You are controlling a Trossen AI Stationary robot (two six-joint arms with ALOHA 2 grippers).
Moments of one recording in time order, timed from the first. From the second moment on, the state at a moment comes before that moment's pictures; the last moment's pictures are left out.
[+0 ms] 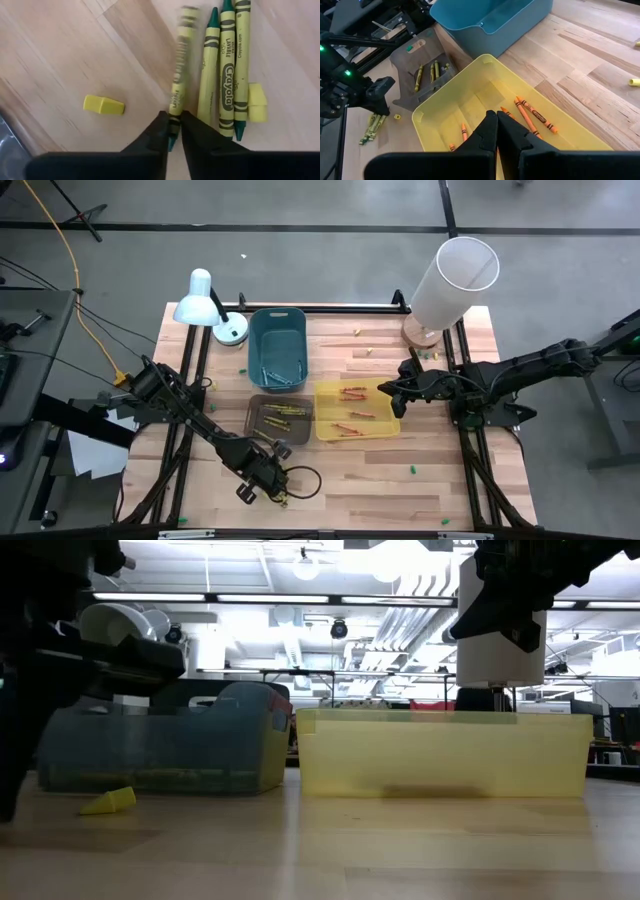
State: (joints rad) left arm -0.64 1.86 1.05 -0.50 -0.04 0.03; right arm 0.20 0.92 0.61 -0.28 0.37 0.72
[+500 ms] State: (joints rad) left arm -0.57 1.72 1.04 -0.51 0.01 -0.02; right arm 0.20 0.92 0.61 -0.29 0.37 0.74
